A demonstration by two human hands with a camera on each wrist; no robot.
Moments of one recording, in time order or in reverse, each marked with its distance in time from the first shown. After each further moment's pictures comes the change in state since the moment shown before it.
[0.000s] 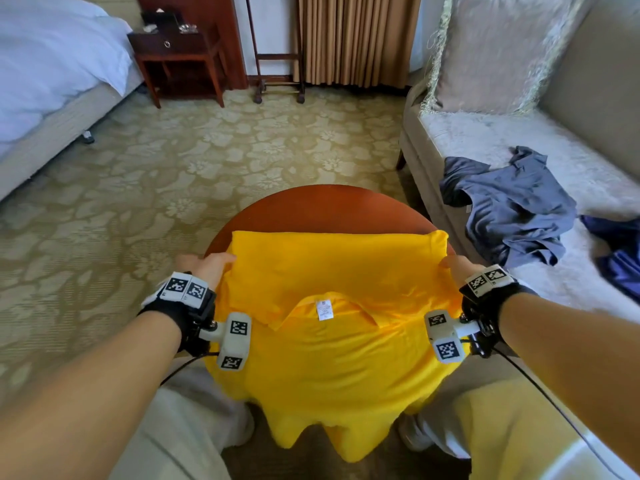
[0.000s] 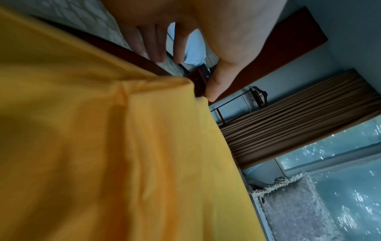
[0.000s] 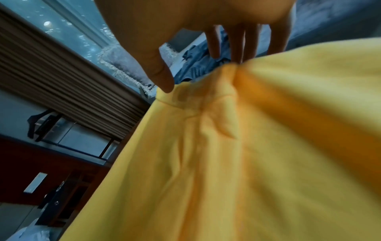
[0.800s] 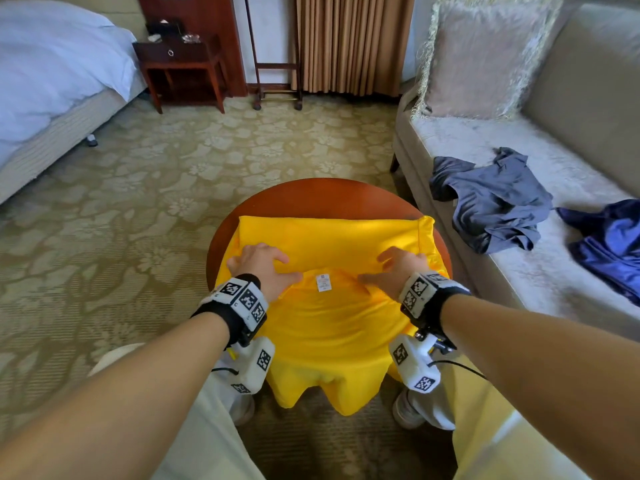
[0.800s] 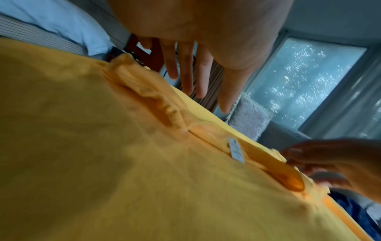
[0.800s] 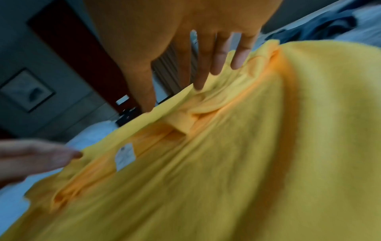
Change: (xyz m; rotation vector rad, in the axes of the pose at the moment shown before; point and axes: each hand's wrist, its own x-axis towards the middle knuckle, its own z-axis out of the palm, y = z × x) left_hand -0.106 -0.023 0.030 0.812 -0.090 0.666; right_hand -0.143 0.002 0.036 -0.325 -0.031 -0.415
